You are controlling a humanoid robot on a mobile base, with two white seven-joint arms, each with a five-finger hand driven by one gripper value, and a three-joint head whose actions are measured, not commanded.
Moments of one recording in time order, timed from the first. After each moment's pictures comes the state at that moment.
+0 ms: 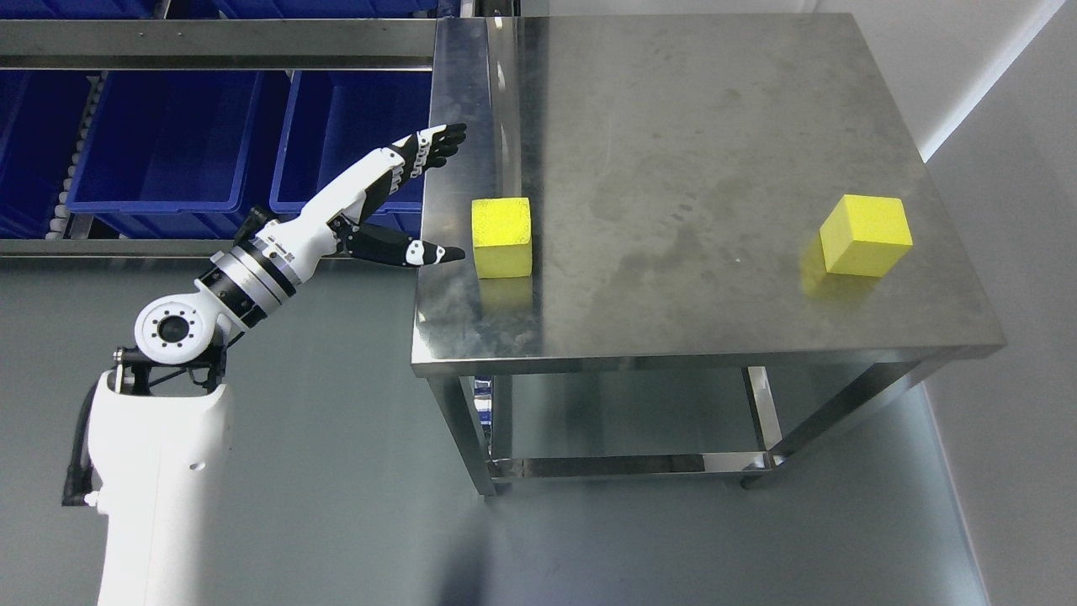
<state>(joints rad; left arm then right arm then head) -0.43 0.15 -0.01 -1.59 -0.12 0.00 -0.79 0.00 0.00 -0.09 0.00 0.00 -0.10 -0.03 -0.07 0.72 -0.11</state>
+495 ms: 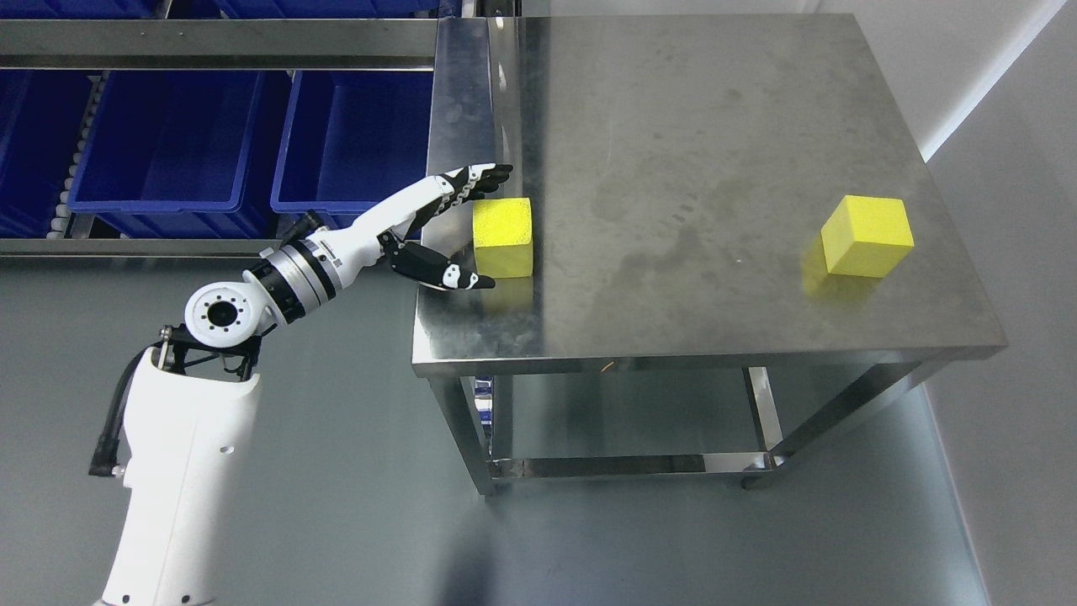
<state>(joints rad) -0.47 0.16 -0.13 -1.50 -0.16 0.00 -0.80 0.00 0.00 -0.09 0.00 0.00 -0.10 -0.03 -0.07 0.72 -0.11</state>
